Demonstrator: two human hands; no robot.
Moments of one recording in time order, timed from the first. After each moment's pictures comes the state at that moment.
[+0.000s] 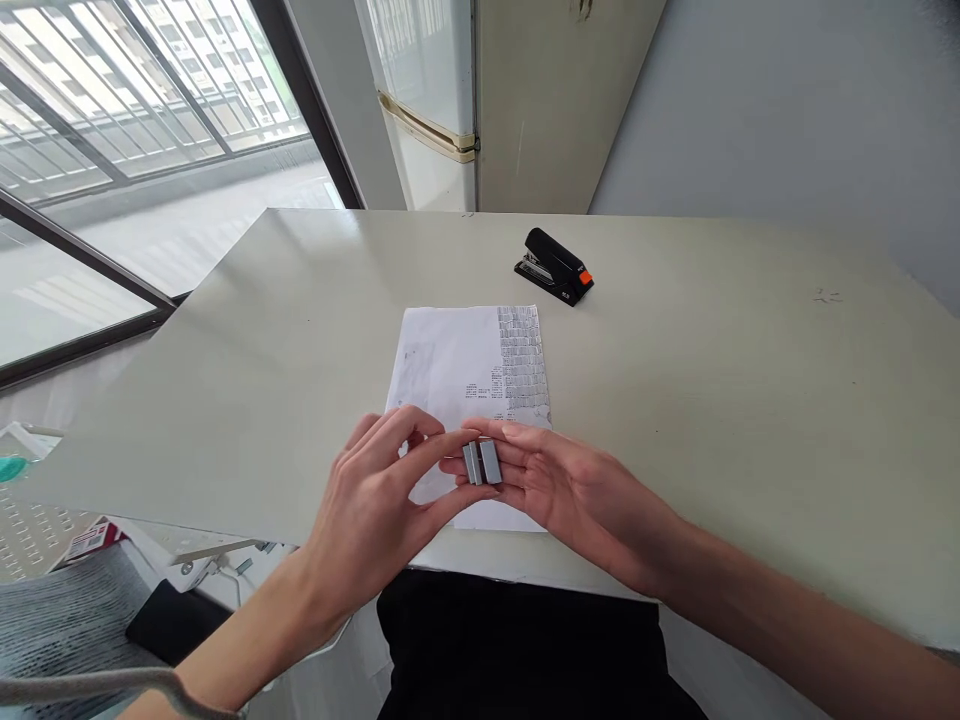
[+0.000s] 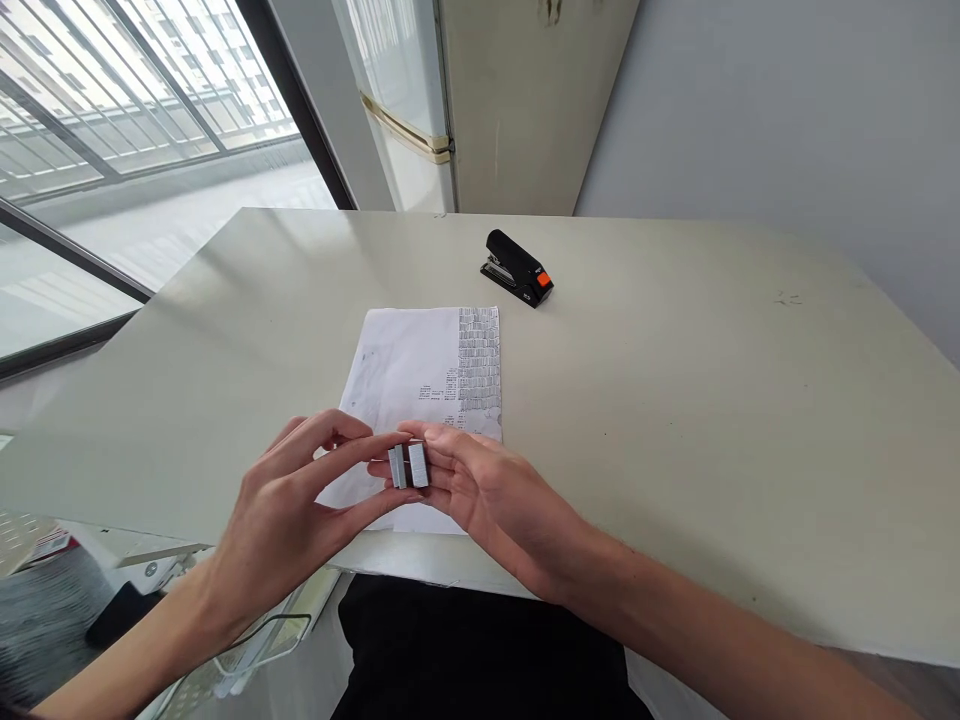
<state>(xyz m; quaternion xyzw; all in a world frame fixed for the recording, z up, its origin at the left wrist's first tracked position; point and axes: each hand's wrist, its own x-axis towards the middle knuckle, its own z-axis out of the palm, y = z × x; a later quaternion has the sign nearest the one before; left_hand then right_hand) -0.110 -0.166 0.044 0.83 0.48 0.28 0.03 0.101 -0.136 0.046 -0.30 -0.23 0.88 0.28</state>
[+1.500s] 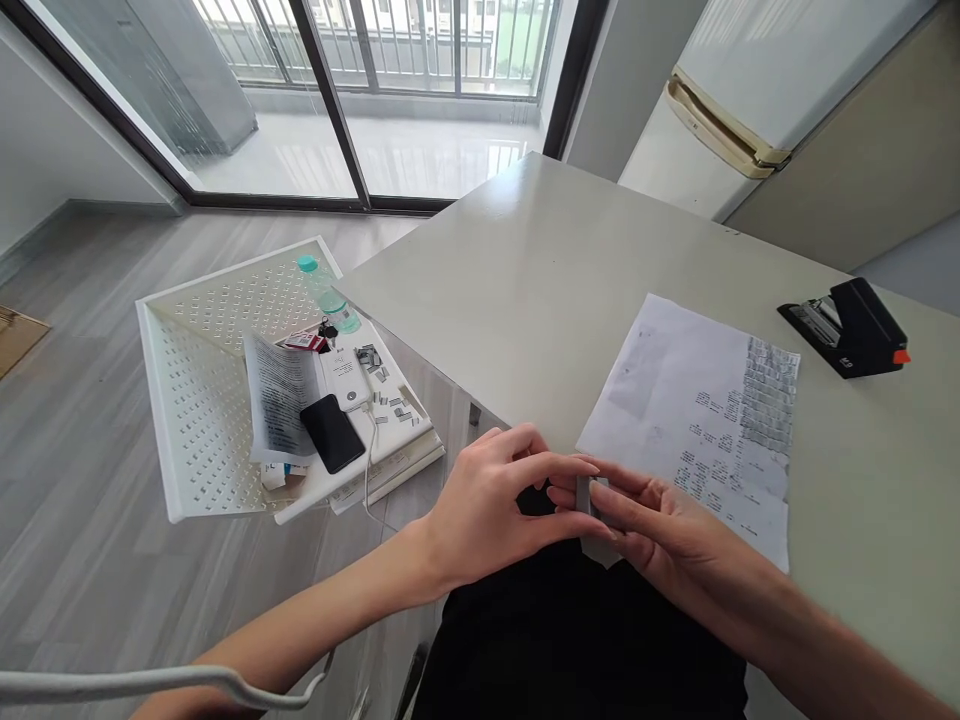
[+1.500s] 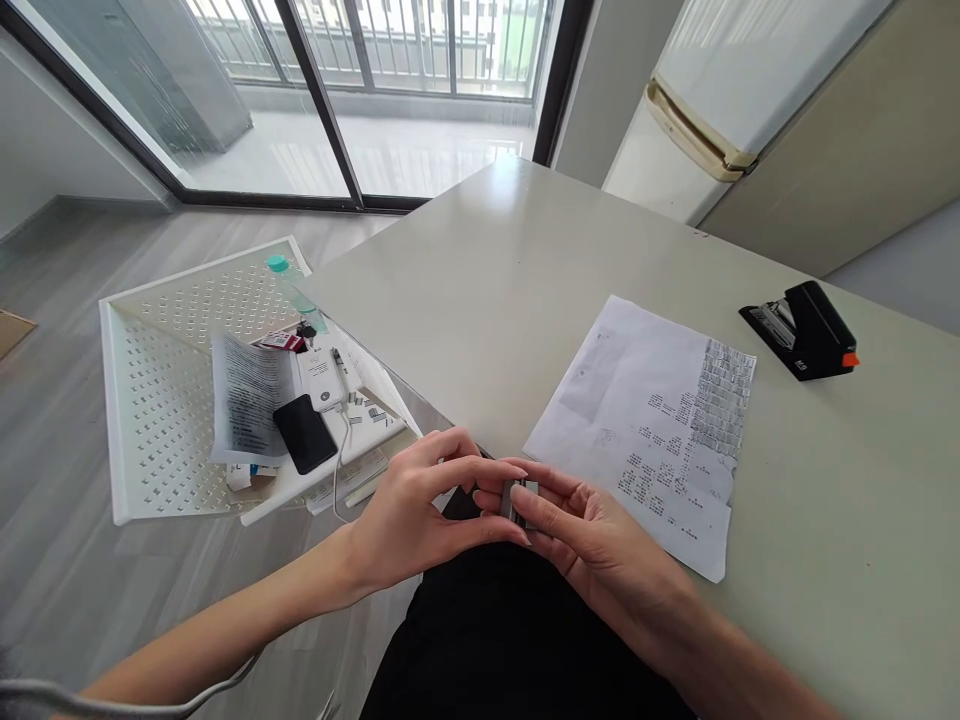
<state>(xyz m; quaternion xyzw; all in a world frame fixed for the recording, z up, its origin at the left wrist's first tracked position) -0.180 -0.325 0.002 0.62 0.57 0.49 0.22 0.006 -0.226 0.031 -0.38 -0.36 0.85 0.02</state>
